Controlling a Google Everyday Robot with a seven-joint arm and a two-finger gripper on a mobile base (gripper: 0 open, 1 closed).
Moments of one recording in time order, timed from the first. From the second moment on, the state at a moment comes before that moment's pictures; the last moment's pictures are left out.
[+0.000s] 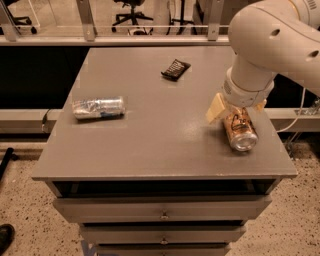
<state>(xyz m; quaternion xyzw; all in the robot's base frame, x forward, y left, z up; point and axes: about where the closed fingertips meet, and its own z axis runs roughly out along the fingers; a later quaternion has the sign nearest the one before) 0.550 -0.214 0.852 -0.07 0.98 -0.05 0.16</state>
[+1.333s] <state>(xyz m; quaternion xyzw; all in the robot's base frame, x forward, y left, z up) 0.590 -0.197 0.887 -0.18 0.95 0.01 0.25</state>
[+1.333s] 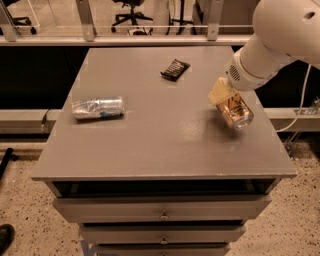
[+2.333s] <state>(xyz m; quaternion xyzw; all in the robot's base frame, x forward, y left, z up) 0.639 -0.182 0.954 -0.30 0.85 0.08 0.41</state>
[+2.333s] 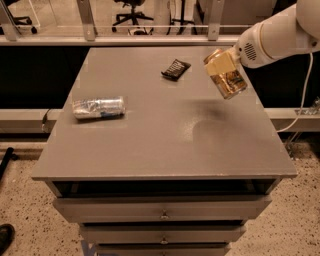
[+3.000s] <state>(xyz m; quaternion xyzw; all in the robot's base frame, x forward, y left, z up) 0.649 -0.178 0.951 -0.30 0.85 0.09 0.42</state>
